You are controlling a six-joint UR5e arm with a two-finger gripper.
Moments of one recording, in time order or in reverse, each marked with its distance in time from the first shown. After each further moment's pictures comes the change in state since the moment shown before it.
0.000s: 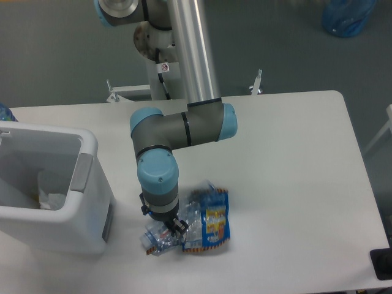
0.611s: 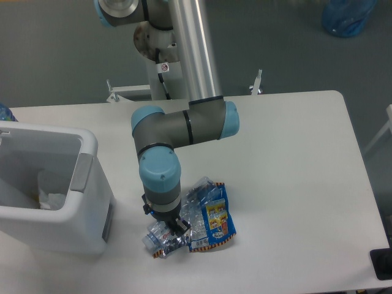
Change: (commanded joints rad) arm 0.061 0.081 0.060 0.005 -0.024 -0.006
